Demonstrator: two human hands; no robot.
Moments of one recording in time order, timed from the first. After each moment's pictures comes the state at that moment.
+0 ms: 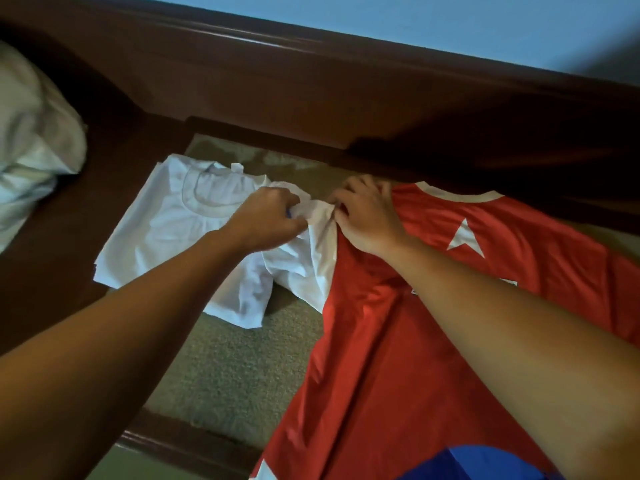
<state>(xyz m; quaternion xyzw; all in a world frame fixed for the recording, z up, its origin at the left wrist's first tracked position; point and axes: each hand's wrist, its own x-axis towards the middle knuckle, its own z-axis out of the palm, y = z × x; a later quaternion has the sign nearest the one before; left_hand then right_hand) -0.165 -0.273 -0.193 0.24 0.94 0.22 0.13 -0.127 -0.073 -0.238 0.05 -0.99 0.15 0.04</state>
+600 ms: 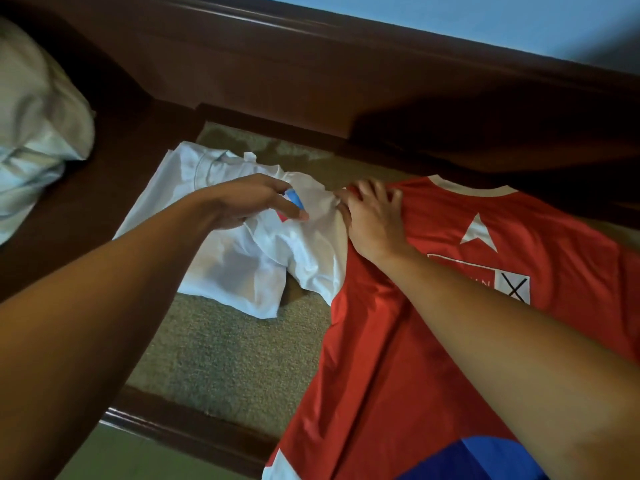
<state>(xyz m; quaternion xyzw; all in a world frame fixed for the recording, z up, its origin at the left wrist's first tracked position) -0.187 -0.314 -0.165 0.06 0.79 0.42 0.45 -0.116 -0.098 -0.268 -0.03 -0.99 0.05 0.08</state>
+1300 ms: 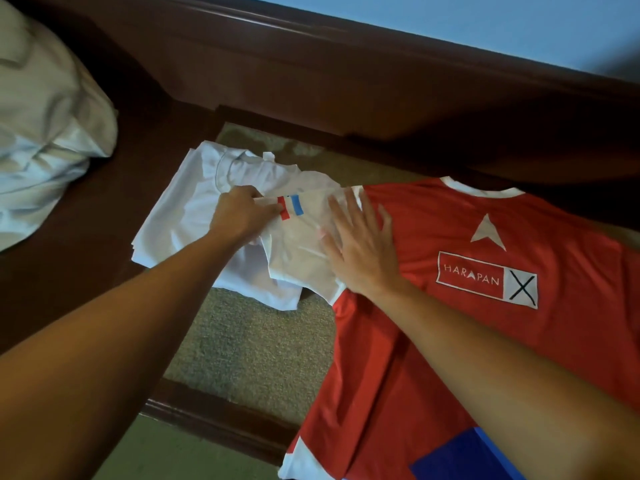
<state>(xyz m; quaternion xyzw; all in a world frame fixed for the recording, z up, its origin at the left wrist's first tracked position) -0.161 -0.349 -0.201 -0.08 0.92 0.34 0.17 -0.067 -0.152 -0.261 0.01 -1.00 0.07 0.06</state>
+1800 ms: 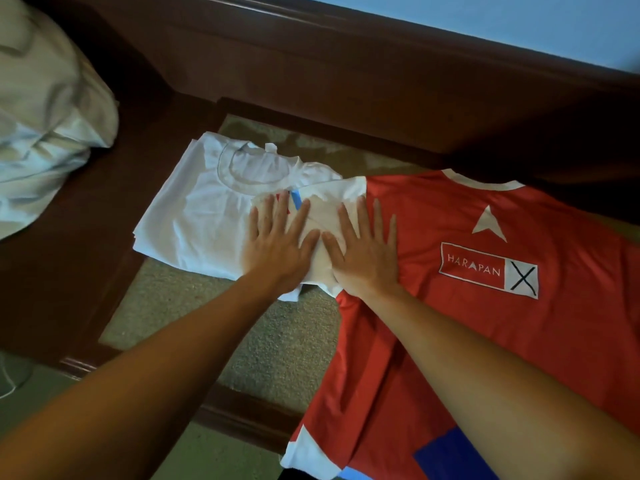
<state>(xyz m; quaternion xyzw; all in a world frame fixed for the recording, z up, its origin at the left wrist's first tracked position) -0.090 -0.326 -0.261 0.18 0.98 0.06 0.09 -0.047 -0.163 -0.283 -0.09 -0.99 0.06 -0.03</state>
